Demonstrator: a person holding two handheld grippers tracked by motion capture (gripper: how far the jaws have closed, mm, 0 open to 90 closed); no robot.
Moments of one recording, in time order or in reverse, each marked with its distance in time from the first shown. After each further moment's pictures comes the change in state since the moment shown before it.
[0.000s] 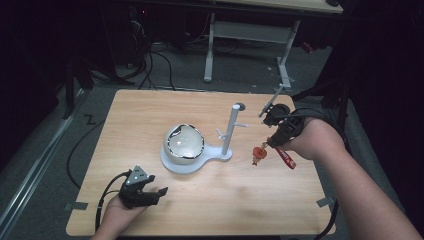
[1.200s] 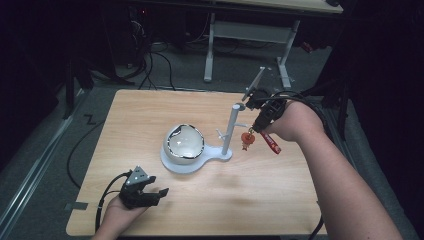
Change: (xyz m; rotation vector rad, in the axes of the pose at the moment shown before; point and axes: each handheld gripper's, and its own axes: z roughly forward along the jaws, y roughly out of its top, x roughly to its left) left arm -0.001 -0.001 0.002 0.009 -0.023 0.001; right arm -0.003 0.053 -0.002 -0.001 -0.014 0.003
